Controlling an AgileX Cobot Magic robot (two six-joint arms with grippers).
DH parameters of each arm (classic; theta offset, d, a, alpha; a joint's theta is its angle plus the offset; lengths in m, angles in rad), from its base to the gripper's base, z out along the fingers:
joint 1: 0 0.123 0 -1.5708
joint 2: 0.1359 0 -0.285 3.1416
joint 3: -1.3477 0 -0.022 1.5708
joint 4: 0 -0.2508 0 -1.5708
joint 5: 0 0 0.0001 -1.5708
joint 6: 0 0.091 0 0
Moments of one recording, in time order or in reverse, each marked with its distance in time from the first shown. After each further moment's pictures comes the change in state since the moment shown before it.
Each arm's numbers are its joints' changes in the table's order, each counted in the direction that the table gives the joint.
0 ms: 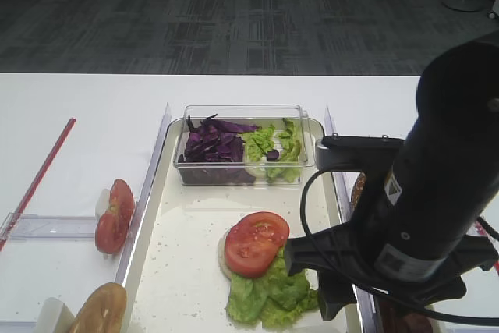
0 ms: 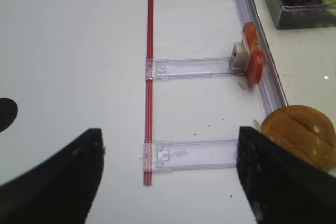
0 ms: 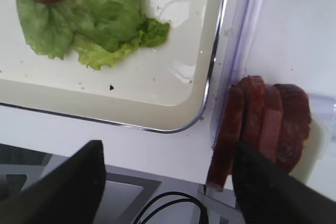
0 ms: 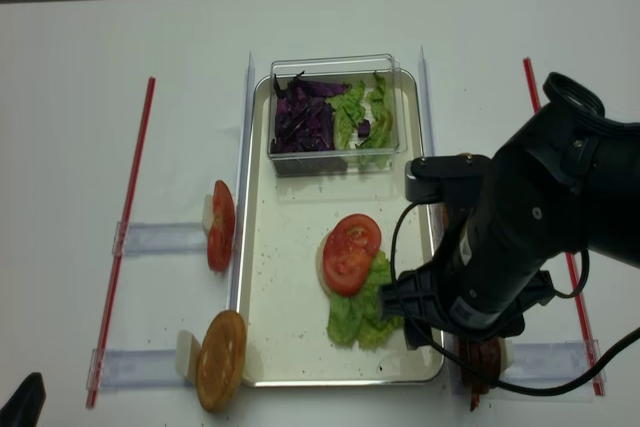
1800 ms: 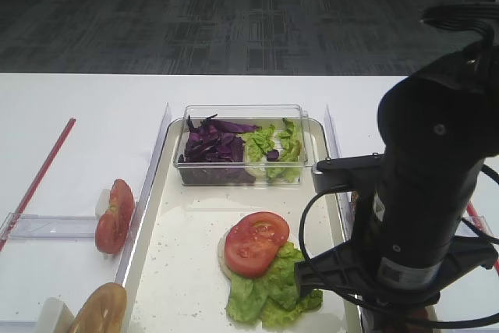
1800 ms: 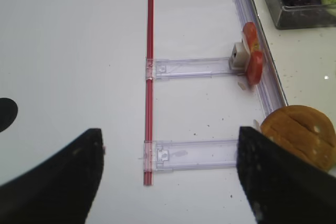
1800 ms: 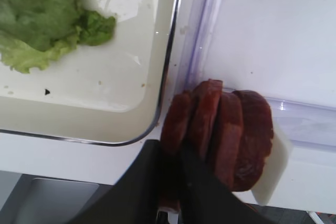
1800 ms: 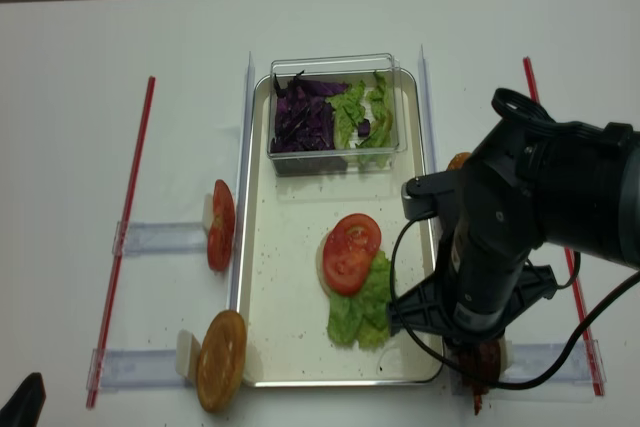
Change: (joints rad) left arm 0.000 0.000 0.000 0.000 0.000 0.000; right arm 0.000 0.110 0.012 0.096 -0.042 0.004
